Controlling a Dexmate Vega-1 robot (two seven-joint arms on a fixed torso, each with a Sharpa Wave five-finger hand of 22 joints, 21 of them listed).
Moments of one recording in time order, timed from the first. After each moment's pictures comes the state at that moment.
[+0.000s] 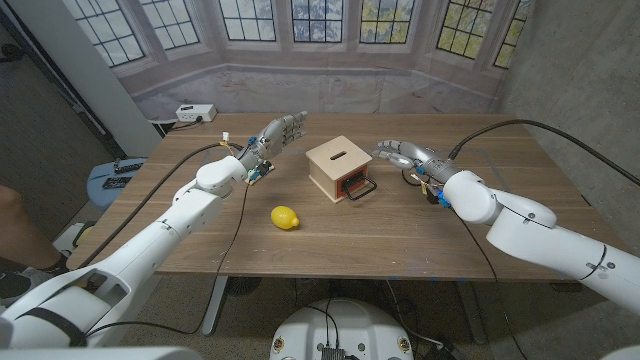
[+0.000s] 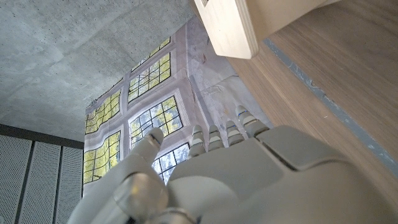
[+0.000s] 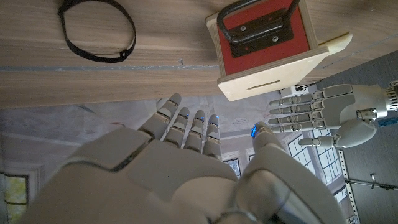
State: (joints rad) left arm 0.72 0.61 0.48 -1.40 -0.54 -0.23 -0.25; left_hand 0.19 0.15 0.68 0.06 0.17 0.04 -0.02 0.19 0.18 -0.03 0.03 0.22 0.19 -0.05 0.07 0.18 0.17 0.10 0.08 0.20 0.17; right arm -0.96 -1.03 -0.56 -2.28 -0.14 -0.57 -0.08; right_hand 0.28 0.14 0.38 -0.07 0.18 0.20 -0.06 0.19 0.18 0.19 -0.06 0.19 0.18 0.11 -0.04 0.20 0.20 0.27 -0.04 0.17 0.17
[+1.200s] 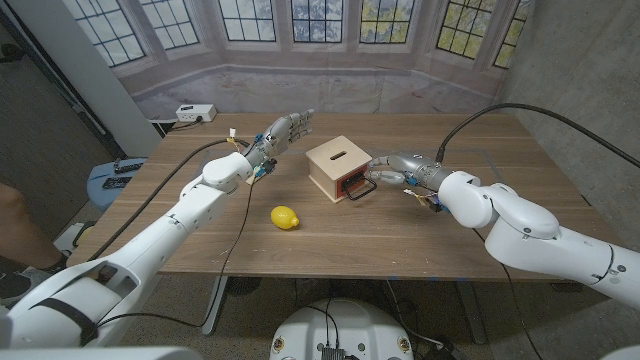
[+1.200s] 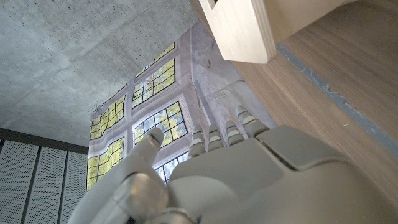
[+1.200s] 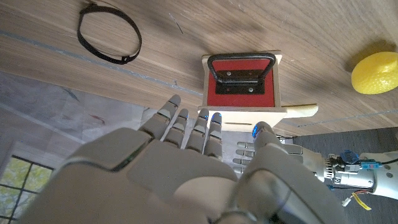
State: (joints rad) left arm 0.66 0.58 0.51 -1.36 -0.52 -0.24 -0.28; left_hand 0.19 0.15 0.68 0.06 0.17 0.04 -0.02 0.19 0.18 -0.03 0.02 0.22 0.19 -0.05 0.07 0.18 0.17 0.10 0.08 0.20 0.17; right arm -0.88 -1.08 -0.70 -2.42 -0.45 -0.70 0.21; right_hand 0.28 0.14 0.37 -0.08 0.18 0.25 -0.10 0.20 0.18 0.24 -0.11 0.20 0.18 0.09 -0.04 0.20 0.19 0.24 -0.04 0.18 0.17
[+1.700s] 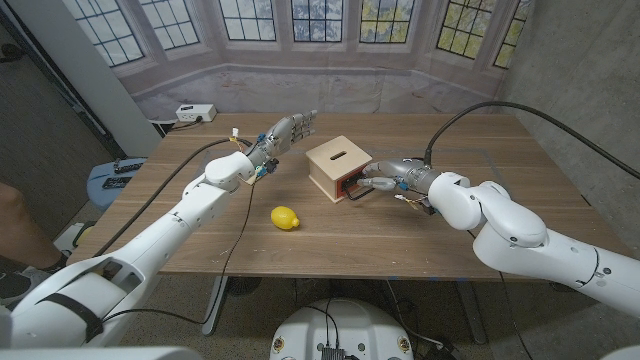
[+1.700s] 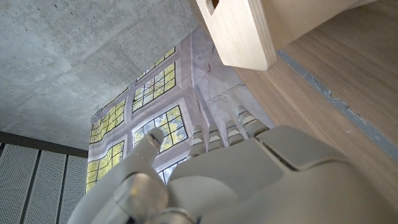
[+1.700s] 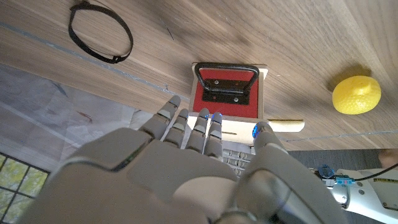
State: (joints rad) left arm 0.65 0.57 0.52 -1.32 -0.52 -0.25 -0.30; left_hand 0.19 0.15 0.68 0.06 0.17 0.04 -0.02 0.19 0.18 -0.03 0.02 0.22 0.19 -0.05 0.07 0.18 0.17 0.10 0.08 0.20 0.17; right arm -0.84 -1.03 -0.77 -2.43 -0.63 -0.73 0.39; right_hand 0.28 0.14 0.37 -0.08 0.18 0.25 -0.09 0.20 0.18 0.24 -0.11 0.20 0.18 0.08 -0.03 0.20 0.19 0.23 -0.04 0.18 0.17
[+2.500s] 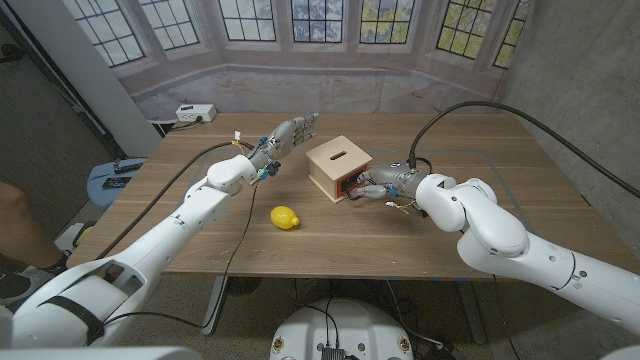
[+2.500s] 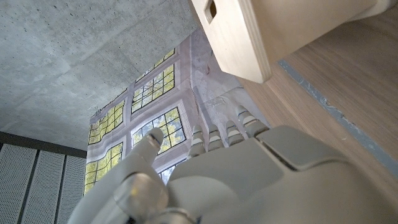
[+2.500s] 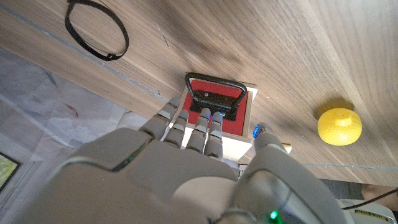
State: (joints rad) left arm 0.66 0.56 0.52 -1.33 -0.51 -0.25 -0.29; left_hand 0.19 0.15 0.68 0.06 0.17 0.04 -0.02 0.19 0.18 -0.03 0.02 0.21 0.19 -0.05 0.07 0.18 0.17 0.10 0.08 0.20 0.17; right arm -0.84 -0.94 -0.80 -2.40 -0.90 -0.67 0.63; right_hand 0.27 0.14 0.36 -0.09 0.18 0.26 -0.11 0.20 0.18 0.25 -0.14 0.20 0.18 0.06 -0.03 0.20 0.19 0.20 -0.01 0.18 0.17
